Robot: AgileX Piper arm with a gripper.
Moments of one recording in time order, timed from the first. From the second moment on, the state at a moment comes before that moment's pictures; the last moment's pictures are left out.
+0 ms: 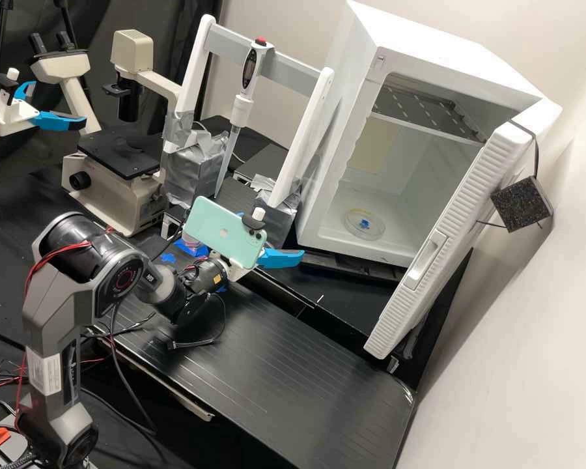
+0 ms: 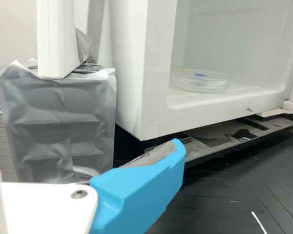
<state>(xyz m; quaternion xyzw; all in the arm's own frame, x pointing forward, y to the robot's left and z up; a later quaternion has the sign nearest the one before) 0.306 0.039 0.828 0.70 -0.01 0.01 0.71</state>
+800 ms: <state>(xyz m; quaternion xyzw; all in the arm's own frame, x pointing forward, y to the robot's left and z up) 0.272 -0.021 0.889 0.72 -0.07 0.09 0.68</state>
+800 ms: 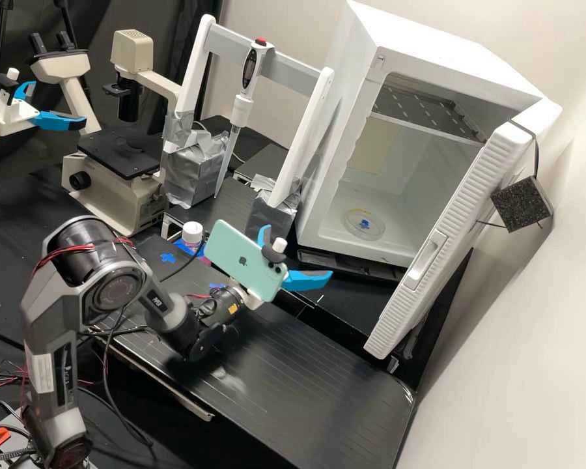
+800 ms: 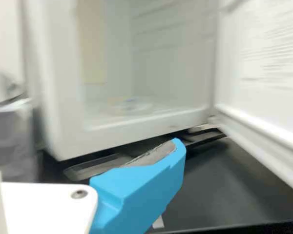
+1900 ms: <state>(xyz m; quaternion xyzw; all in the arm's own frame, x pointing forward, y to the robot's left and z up) 0.433 -0.040 0.995 0.68 0.03 0.12 0.72</state>
